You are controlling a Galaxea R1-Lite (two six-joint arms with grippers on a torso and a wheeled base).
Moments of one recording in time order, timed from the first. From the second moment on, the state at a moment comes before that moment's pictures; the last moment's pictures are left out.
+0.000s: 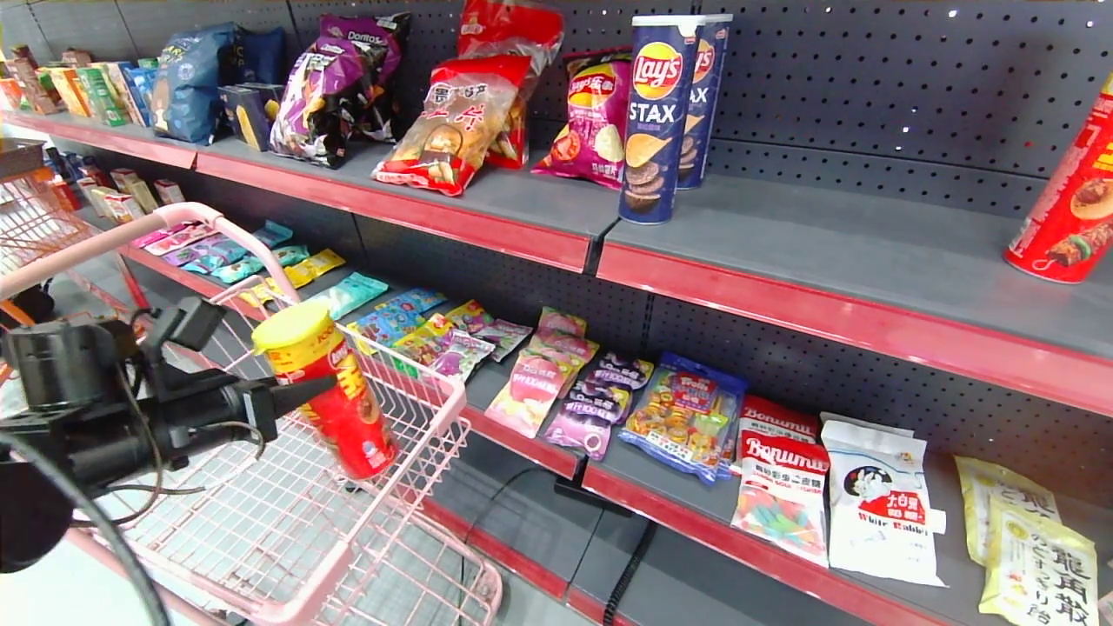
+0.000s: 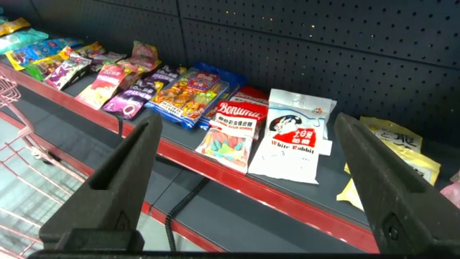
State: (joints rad) left arm 0.13 1.74 -0.48 -0.88 -0.66 -0.05; right arm 0.00 0.00 0.00 0.00 -0.01 0.00
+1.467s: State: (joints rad) left arm 0.20 0.53 -0.43 -0.05 -0.39 -0.01; right arm 0.00 0.00 0.00 0.00 -0.01 0.01
